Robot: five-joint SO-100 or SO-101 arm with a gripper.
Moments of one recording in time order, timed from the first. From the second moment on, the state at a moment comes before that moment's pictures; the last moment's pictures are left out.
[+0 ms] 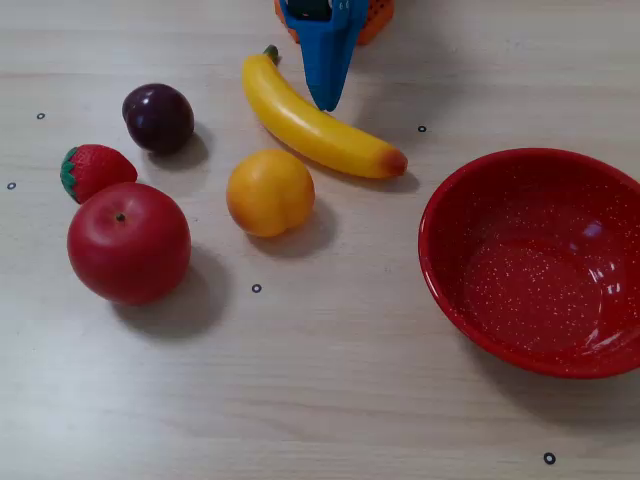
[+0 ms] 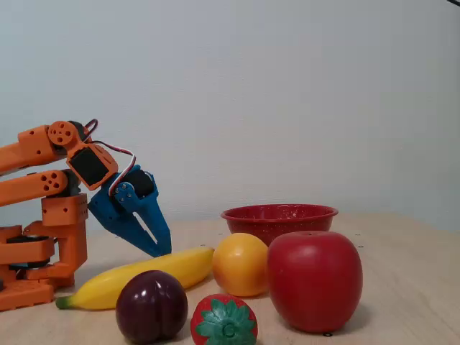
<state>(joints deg) -2.4 189.1 173.6 69.8 -18.4</state>
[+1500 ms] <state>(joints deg) -19.1 147.4 140.9 80.9 -9.3</state>
